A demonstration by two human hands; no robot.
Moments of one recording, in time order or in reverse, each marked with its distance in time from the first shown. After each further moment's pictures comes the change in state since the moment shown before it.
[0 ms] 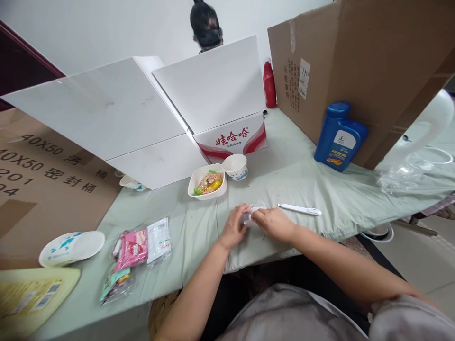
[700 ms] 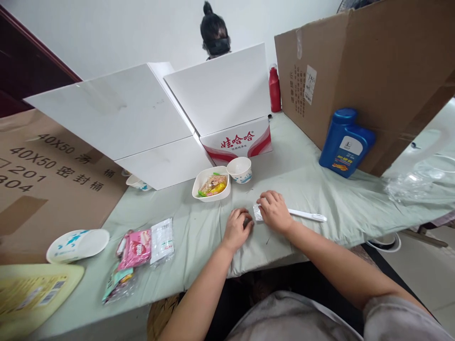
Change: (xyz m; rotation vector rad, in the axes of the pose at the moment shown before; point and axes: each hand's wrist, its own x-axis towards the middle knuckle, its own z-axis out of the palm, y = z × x) left_hand 0.004 0.004 0.003 0.214 0.096 -0.163; right_hand 0.029 0.022 0.018 -0.136 0.357 0.147
